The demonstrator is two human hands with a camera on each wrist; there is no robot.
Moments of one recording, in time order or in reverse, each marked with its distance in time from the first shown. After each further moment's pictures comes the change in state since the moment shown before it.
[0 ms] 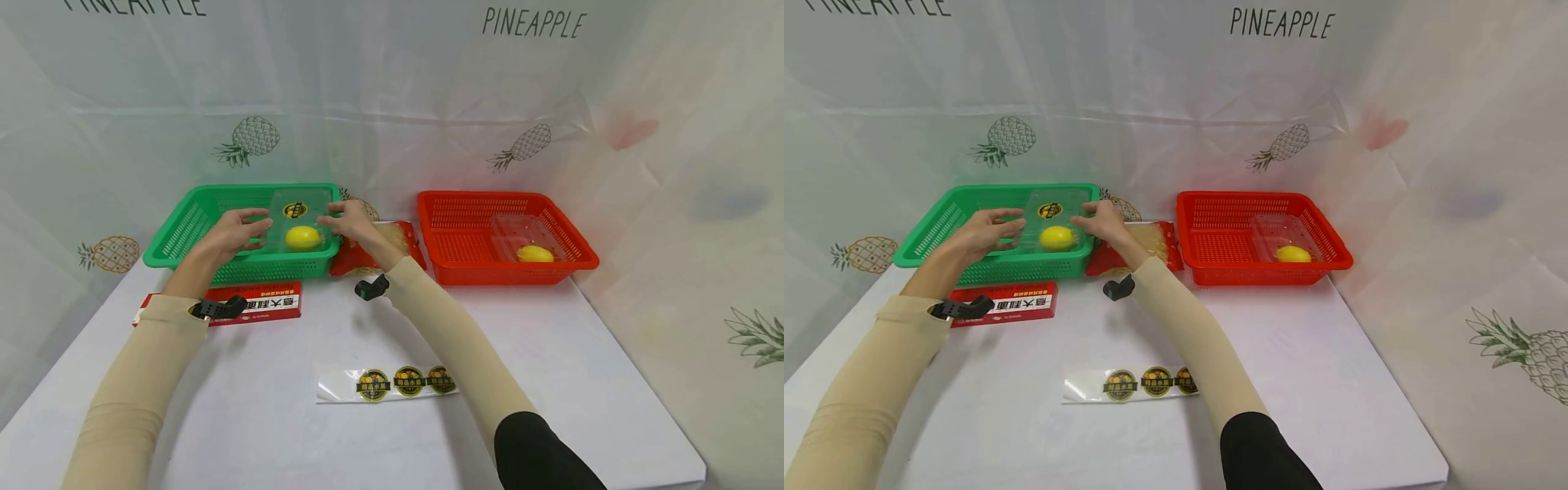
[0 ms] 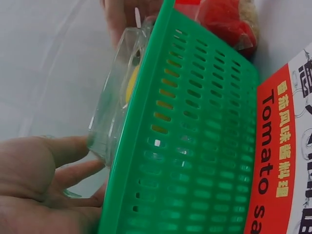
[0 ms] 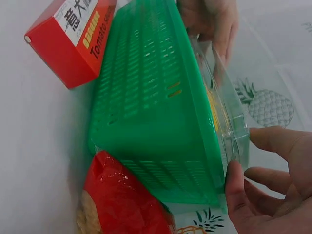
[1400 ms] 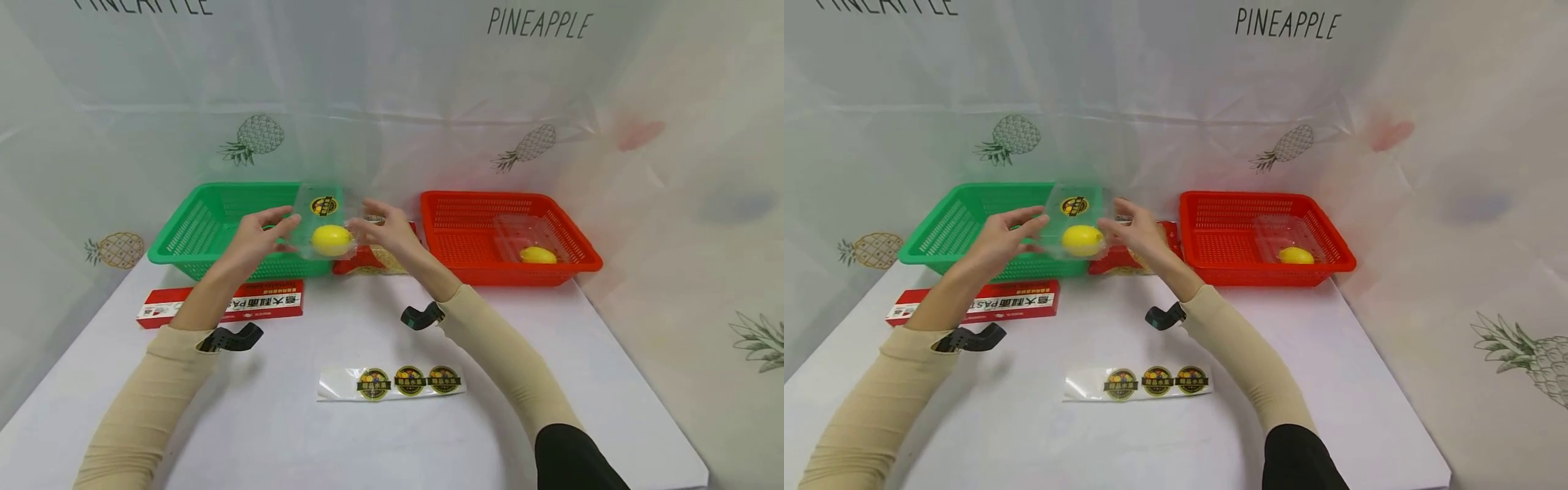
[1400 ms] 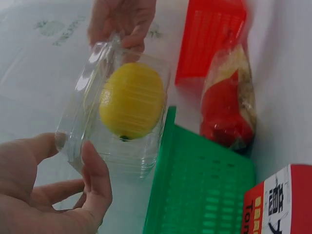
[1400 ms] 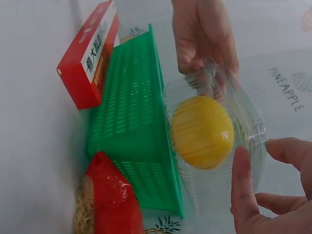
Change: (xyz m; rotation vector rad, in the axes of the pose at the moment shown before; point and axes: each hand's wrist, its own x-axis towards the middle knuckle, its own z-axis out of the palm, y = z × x) left_hand -0.049 0.029 0.056 -0.041 0.107 0.173; right_hand -0.090 0.001 -0.042 0.259 0.082 -0.098
